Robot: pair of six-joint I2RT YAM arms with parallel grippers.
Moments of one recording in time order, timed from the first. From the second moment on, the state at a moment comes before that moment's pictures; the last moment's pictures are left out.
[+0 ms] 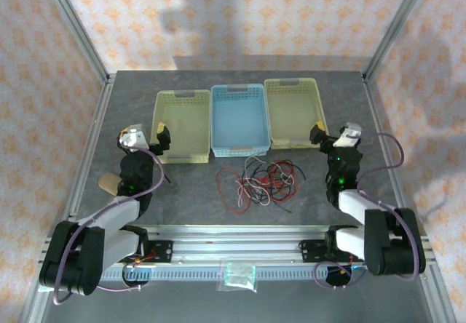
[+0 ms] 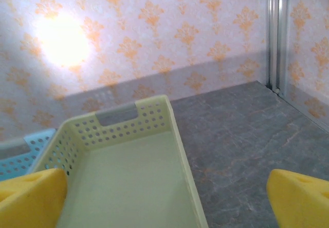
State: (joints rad) left arm -0.12 1.06 0.24 0.86 -0.29 -0.12; right arm 0.01 1.15 0.25 0.87 0.08 0.23
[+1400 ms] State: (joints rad) left arm -0.93 1.45 1.00 -0.27 -0.49 -0.93; right arm 0.22 1.20 0.83 -0.52 -0.03 0.59
